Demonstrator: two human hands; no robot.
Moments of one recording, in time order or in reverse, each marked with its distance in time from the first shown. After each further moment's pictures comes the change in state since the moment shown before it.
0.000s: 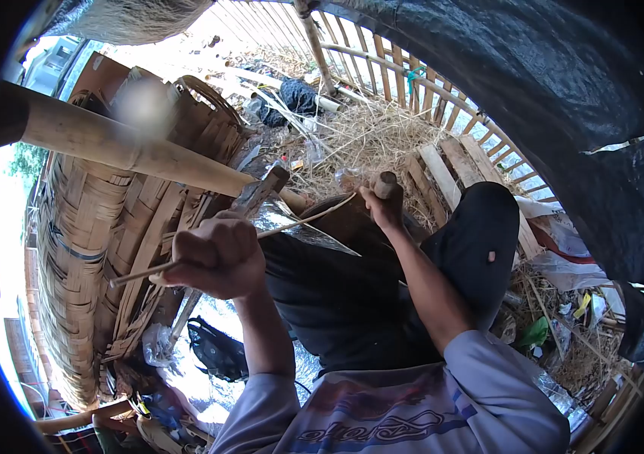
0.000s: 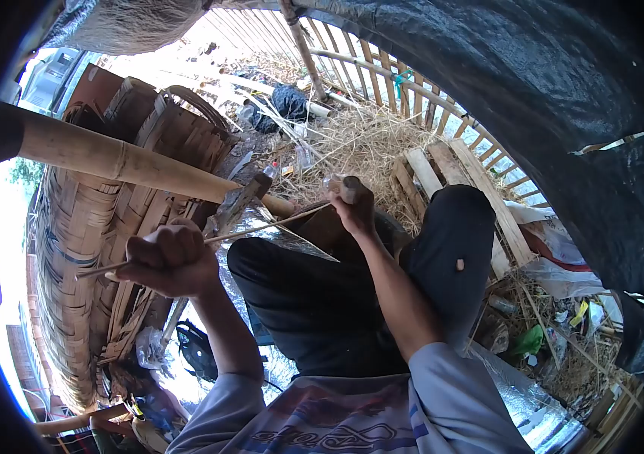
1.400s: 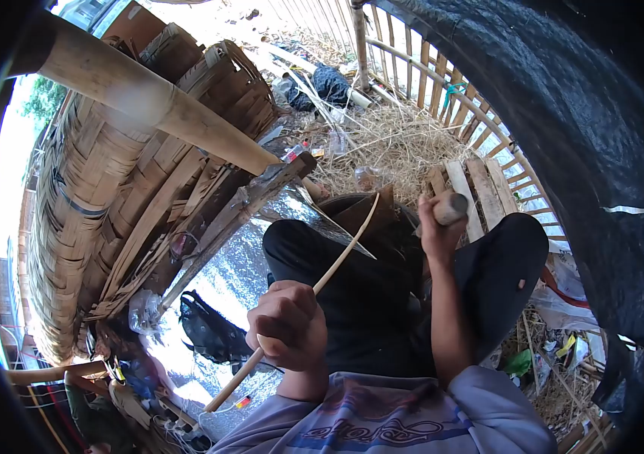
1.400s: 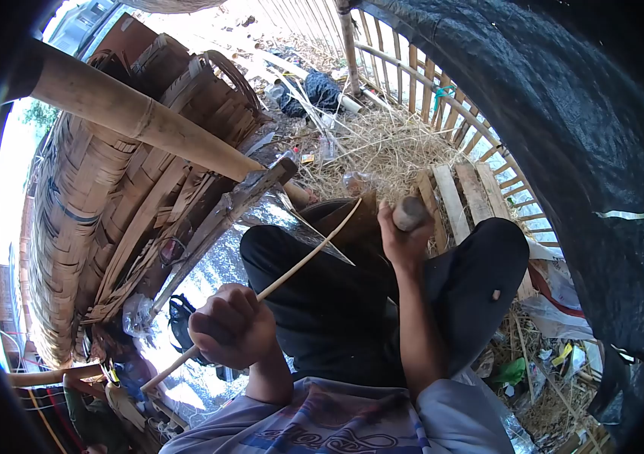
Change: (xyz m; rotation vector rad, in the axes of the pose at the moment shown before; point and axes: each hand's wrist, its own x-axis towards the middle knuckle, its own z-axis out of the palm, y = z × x) left_hand -0.075 0.023 0.032 0.424 0.228 0.147; right_hand -0.016 -0.090 0.001 -0.175 0.185 -0.137
